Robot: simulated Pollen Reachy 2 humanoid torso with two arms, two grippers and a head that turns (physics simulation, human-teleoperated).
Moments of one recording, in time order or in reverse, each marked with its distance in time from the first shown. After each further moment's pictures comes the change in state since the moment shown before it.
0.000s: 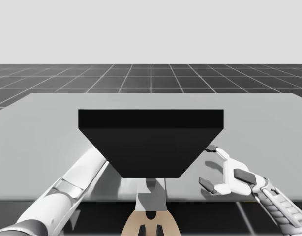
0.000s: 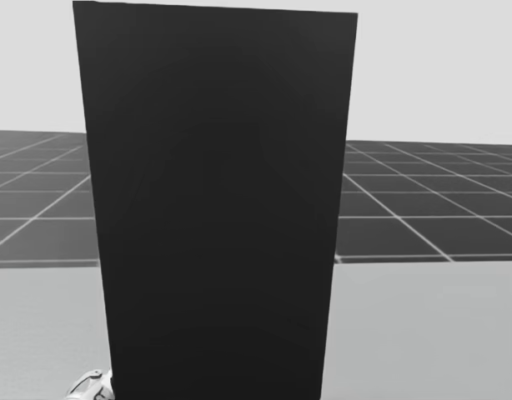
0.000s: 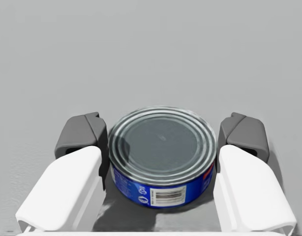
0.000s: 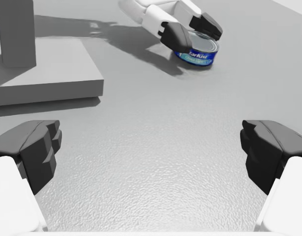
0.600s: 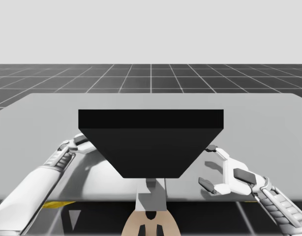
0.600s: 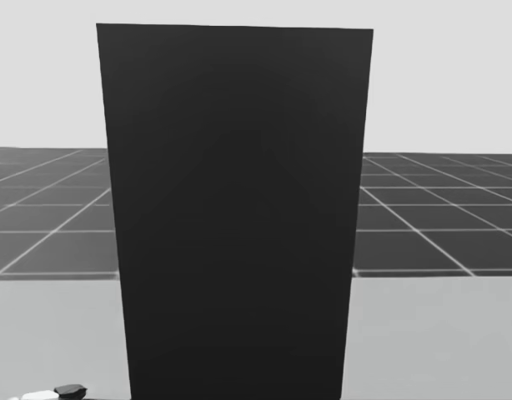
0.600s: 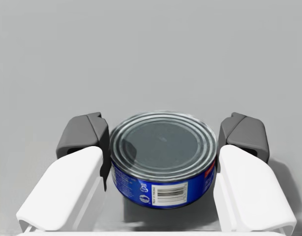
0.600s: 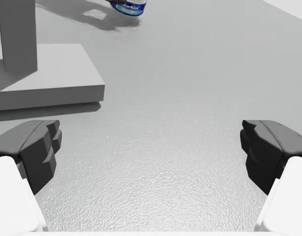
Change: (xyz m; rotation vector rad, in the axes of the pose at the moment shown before) left arm -0.020 0.011 0.174 0.246 0.012 -0.022; right arm 0.002 0.000 -0.002 0.004 -0.009 0.006
